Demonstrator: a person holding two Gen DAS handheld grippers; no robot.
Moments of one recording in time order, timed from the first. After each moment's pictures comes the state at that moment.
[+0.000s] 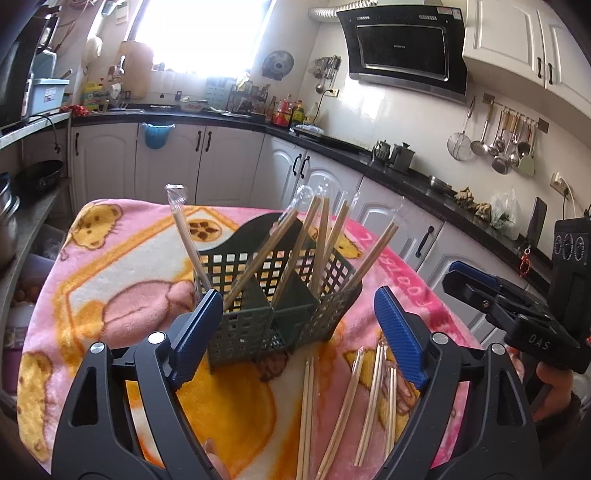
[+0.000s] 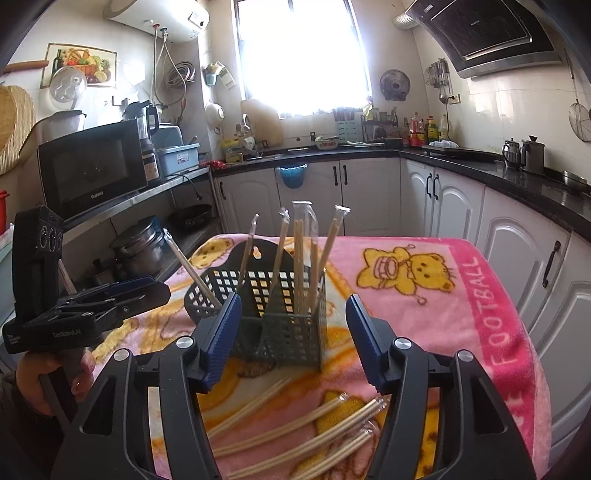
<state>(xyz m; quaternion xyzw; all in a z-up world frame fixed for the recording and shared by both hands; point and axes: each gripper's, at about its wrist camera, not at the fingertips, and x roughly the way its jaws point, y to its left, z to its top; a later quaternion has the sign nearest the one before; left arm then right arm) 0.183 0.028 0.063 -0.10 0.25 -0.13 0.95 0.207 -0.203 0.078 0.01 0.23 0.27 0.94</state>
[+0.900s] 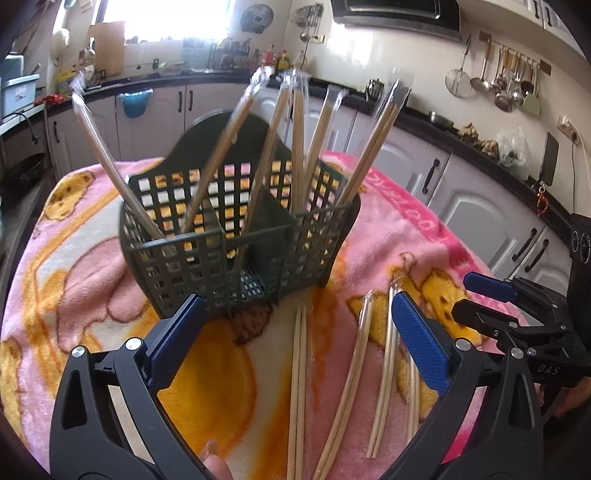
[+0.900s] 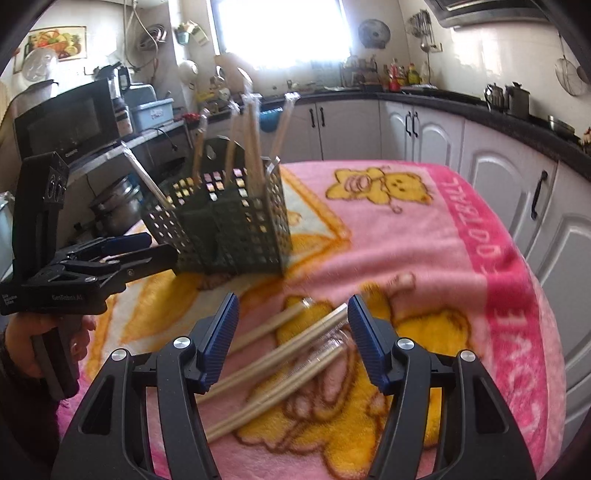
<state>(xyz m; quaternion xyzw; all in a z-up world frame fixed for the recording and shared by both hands) 0.213 -0.023 -0.004 -0.04 0.34 -0.14 0.93 0.202 -0.236 -0.006 0.00 0.33 0.23 0.91</state>
